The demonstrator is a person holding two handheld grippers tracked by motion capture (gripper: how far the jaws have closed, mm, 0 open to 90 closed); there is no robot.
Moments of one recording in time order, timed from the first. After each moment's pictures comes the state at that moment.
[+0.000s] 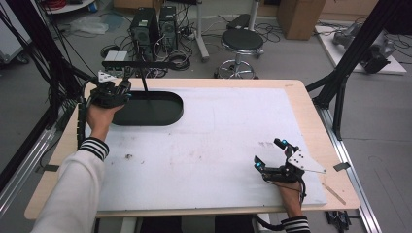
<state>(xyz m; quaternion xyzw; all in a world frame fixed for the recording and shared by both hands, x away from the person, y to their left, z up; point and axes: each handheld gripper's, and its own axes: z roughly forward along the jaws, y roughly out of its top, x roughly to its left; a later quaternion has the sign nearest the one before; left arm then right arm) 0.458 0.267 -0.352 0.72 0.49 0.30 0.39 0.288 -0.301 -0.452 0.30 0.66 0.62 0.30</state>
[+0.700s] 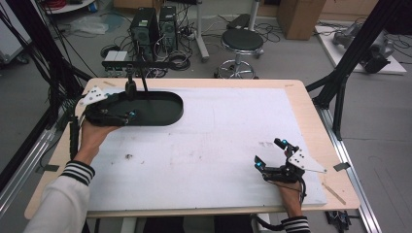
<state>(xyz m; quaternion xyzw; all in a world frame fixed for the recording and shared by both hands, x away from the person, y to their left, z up) 0.396 0.278 -0.370 0.72 0.34 0.27 0.54 0.288 -0.302 -0.452 0.31 0.66 0.62 0.30</state>
